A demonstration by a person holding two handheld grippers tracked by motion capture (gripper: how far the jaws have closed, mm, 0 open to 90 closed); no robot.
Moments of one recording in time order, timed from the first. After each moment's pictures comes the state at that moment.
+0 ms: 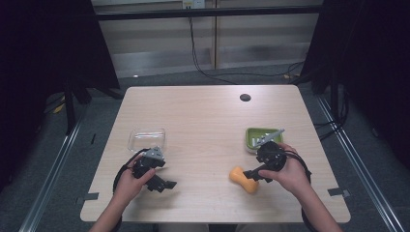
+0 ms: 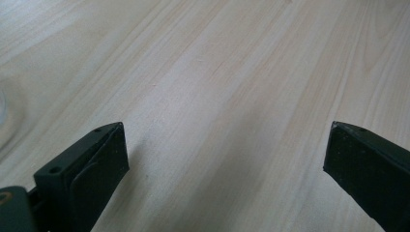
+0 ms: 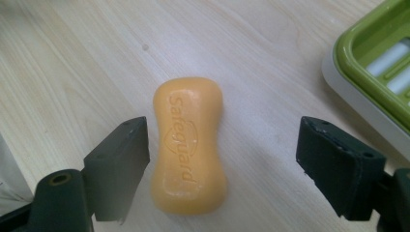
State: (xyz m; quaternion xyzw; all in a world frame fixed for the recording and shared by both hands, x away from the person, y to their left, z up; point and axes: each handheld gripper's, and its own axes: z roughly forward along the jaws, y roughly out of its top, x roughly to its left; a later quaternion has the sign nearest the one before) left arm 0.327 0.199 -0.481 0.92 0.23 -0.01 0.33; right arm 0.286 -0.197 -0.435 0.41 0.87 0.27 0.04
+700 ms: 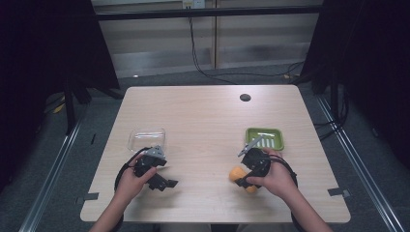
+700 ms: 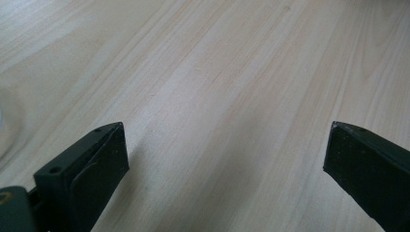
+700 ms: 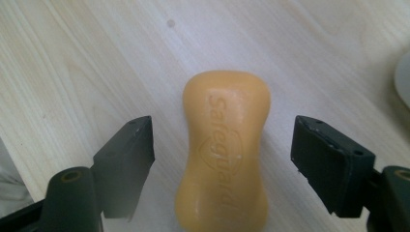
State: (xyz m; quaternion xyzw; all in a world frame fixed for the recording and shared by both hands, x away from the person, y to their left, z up) left arm 0.330 0.195 -0.481 0.91 0.23 -0.01 0.34; right arm 0.284 -0.160 -0.451 0.37 0.90 0.22 0.03
